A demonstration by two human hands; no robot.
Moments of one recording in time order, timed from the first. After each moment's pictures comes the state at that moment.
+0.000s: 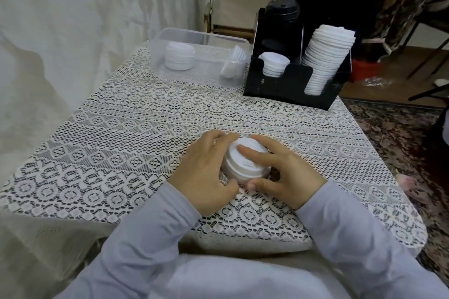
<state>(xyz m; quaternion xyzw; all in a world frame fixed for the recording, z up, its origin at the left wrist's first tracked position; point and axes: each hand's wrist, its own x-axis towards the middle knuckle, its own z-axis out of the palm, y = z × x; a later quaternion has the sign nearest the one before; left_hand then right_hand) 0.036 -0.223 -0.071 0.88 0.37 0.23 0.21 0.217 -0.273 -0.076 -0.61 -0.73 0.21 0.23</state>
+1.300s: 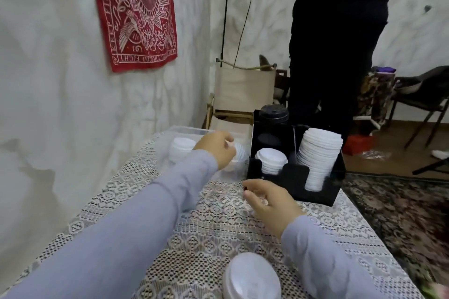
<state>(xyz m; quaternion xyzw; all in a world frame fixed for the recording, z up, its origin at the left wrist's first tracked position) 0.111 -0.051 0.042 0.80 0.49 0.24 0.24 0.236 -0.165 -0.033 -0.68 -0.63 0.17 0.33</state>
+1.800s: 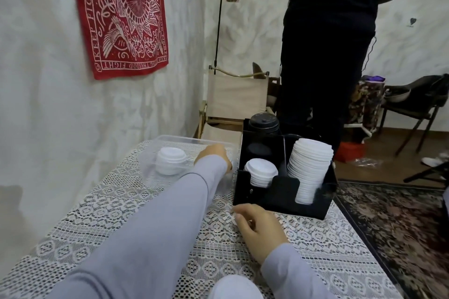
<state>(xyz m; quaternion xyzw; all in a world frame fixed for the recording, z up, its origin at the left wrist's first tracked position) 0.173 0.003 0.017 0.78 0.60 0.12 0.15 0.243 -0.154 -0.069 -0.70 -0.61 0.14 0.34</state>
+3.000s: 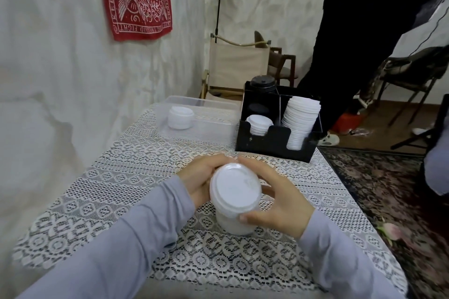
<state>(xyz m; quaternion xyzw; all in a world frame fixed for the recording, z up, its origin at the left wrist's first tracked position) 0.063 -0.177 -0.010 0.49 0.36 0.28 0.75 0.216 -0.271 -0.032 -0.55 -0.69 0.25 0.40</state>
